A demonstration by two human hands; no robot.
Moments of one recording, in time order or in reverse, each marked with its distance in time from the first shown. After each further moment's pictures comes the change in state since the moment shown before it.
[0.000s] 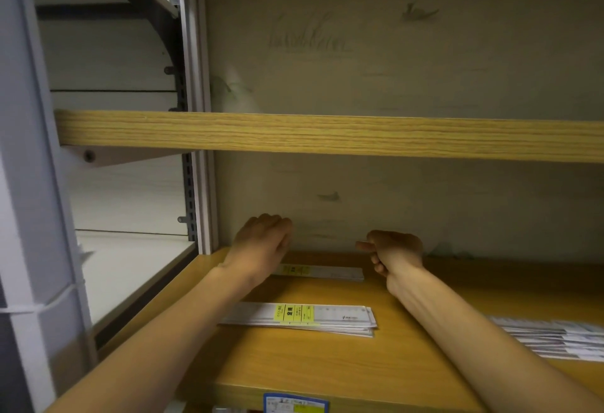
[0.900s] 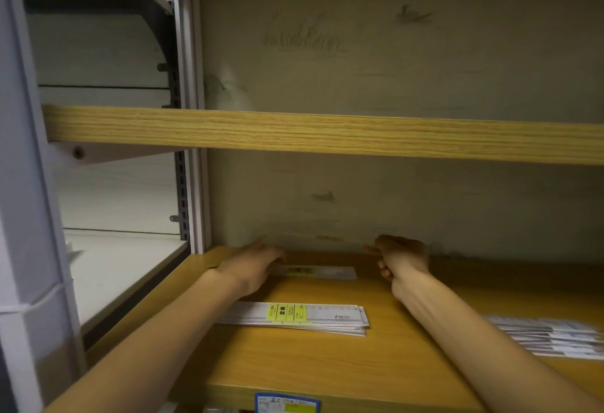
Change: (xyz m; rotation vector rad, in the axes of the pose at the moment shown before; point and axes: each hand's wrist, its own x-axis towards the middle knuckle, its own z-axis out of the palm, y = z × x) left_hand -0.009 -0.015 0.024 -0.072 -0.504 -0.140; right_hand 0.024 0.017 -0.014 -0.018 0.087 -0.001
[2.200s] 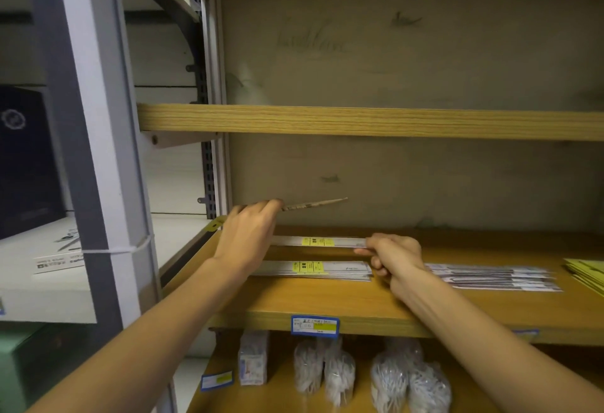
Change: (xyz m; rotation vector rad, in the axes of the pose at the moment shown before) left_hand -0.094 0.027 -0.042 0.122 0.746 0.160; right_hand -0.106 0.003 -0.020 0.045 -0.116 0.075
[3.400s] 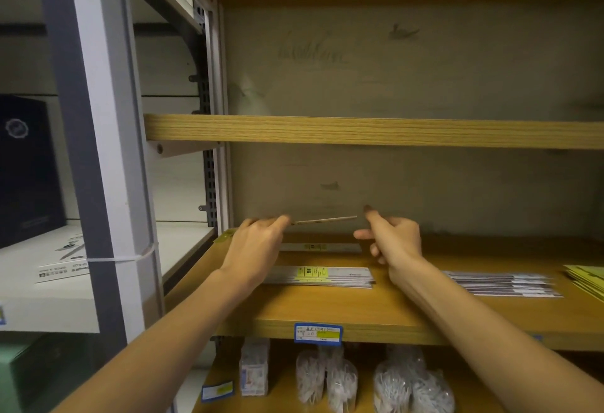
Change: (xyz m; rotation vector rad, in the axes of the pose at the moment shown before) left_hand -0.005 0.006 0.000 -0.045 -0.050 0.009; right_hand -0.016 -0.033 0.010 -0.116 0.049 -0.247
